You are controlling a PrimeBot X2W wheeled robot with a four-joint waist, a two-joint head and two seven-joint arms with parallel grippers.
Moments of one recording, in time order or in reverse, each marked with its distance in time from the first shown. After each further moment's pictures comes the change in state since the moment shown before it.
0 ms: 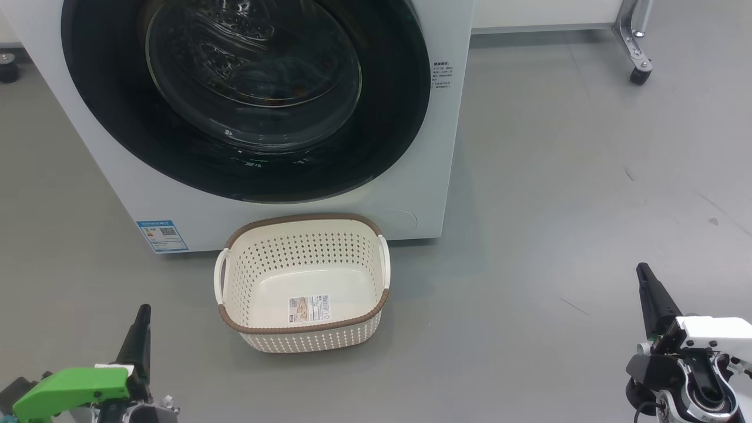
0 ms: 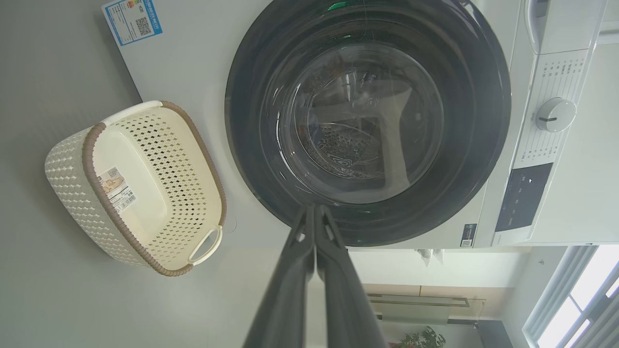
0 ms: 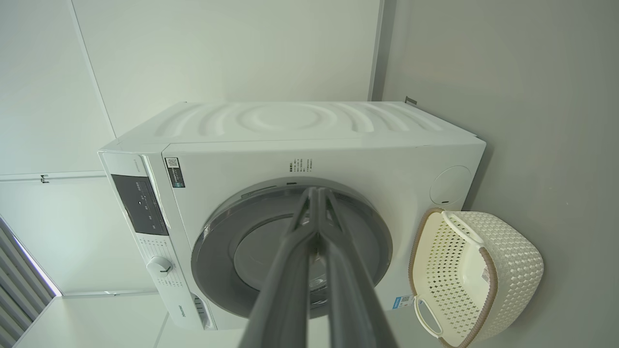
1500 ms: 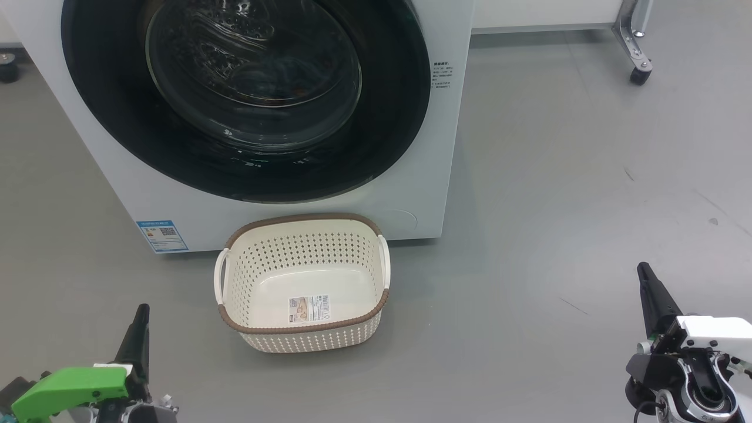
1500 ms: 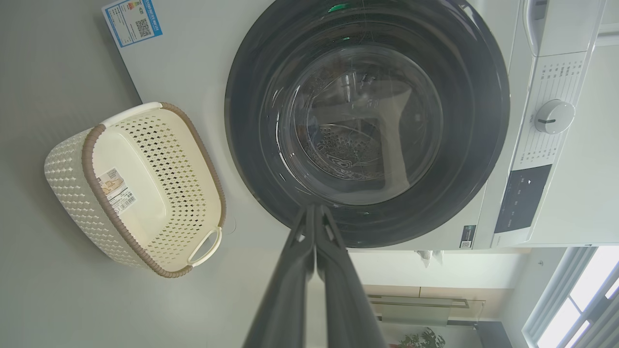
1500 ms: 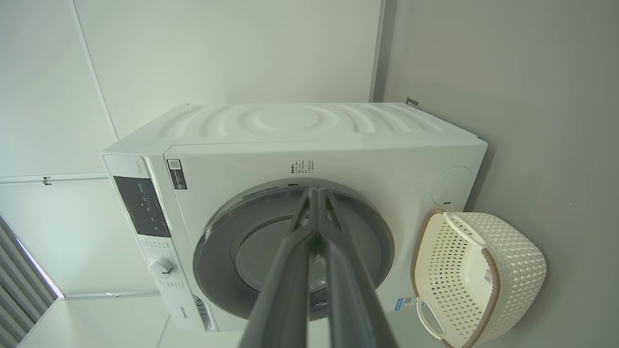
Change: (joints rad) left arm -0.002 0.000 0.004 0.002 0.000 0.000 0.000; right arm 0.000 0.000 0.002 -0.002 0.006 0.000 -0.007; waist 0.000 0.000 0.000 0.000
